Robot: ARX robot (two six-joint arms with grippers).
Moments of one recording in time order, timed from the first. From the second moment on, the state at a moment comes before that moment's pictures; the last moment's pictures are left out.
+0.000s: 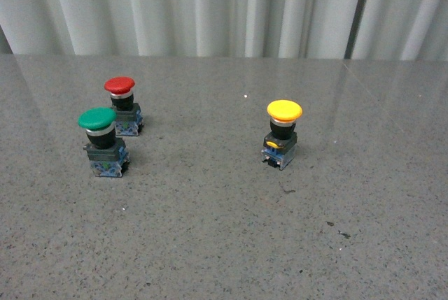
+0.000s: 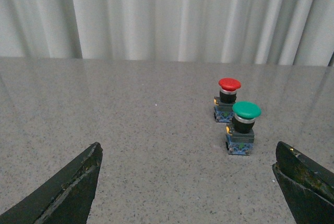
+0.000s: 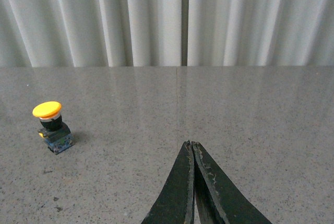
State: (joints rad) left arm 0.00 0.01 0.01 0.00 0.00 -0.01; right arm 0.00 0.17 0.01 0.17 0.00 0.01
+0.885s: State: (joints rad) left arm 0.00 0.01 0.01 0.00 0.00 -0.01; right arm 0.00 0.00 0.01 0.00 0.00 0.01
